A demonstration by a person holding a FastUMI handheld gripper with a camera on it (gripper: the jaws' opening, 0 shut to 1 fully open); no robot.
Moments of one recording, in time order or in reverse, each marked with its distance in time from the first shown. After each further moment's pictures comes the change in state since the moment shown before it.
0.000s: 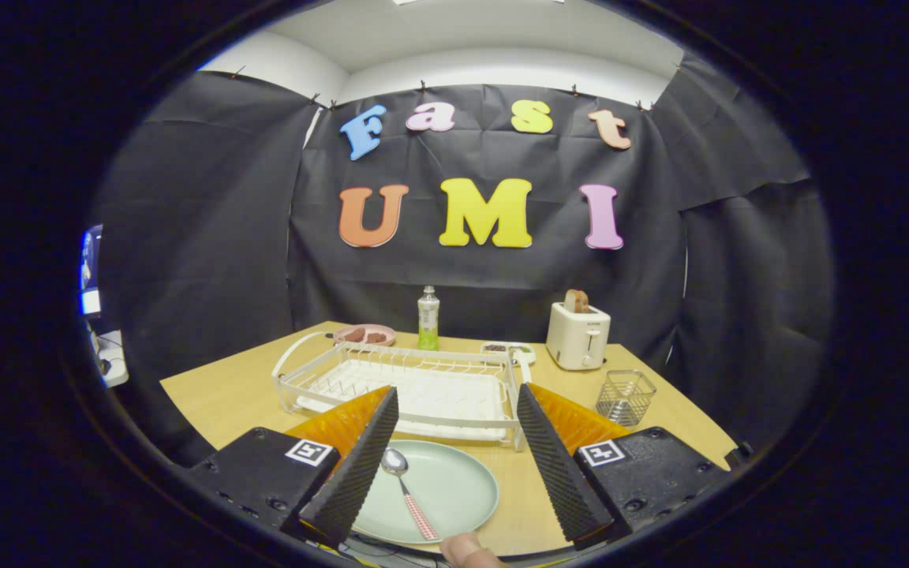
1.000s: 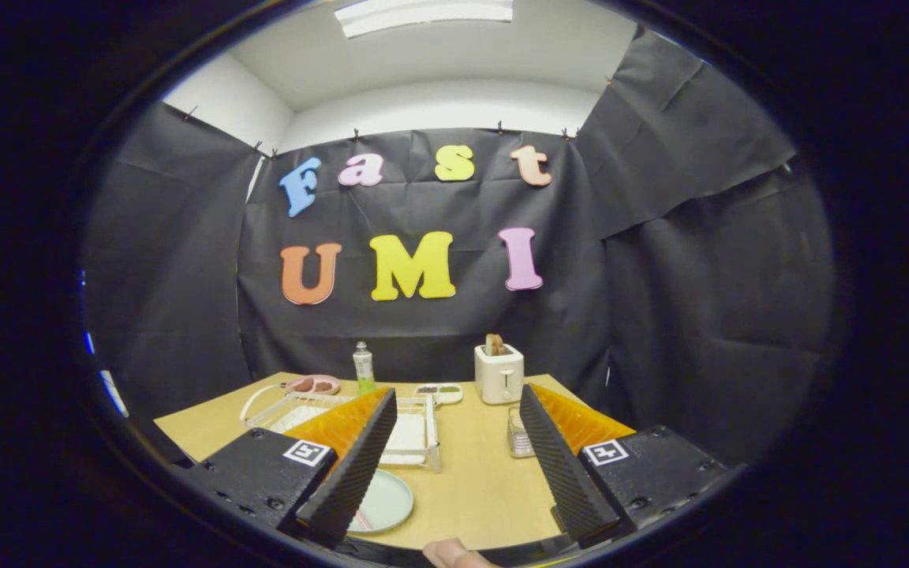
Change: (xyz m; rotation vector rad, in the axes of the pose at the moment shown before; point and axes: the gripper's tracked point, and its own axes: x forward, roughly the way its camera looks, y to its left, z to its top) arm -0.083 -0.110 0.054 0.134 -0.134 -0.142
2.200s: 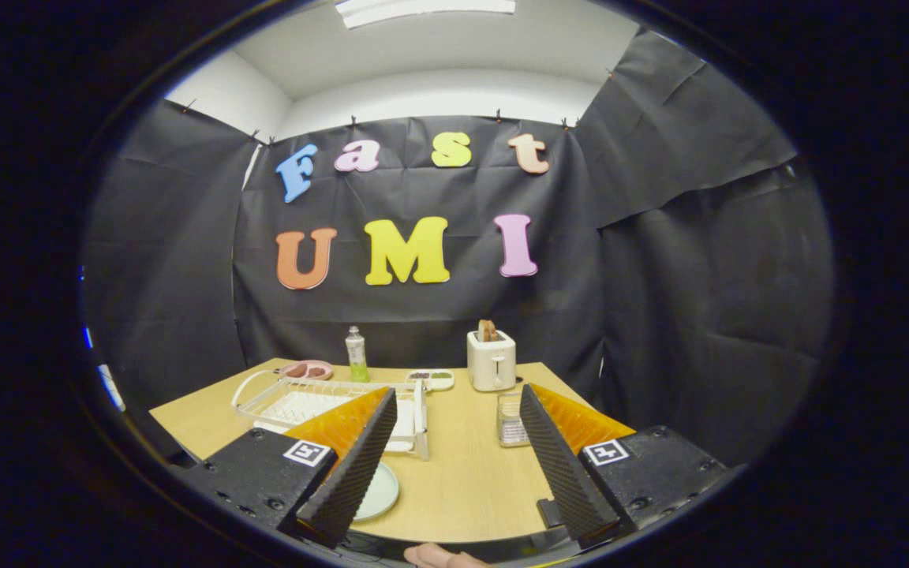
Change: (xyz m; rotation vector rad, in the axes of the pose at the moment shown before) arm -0.001 -0.013 -0.018 -0.035 0.066 -0.029
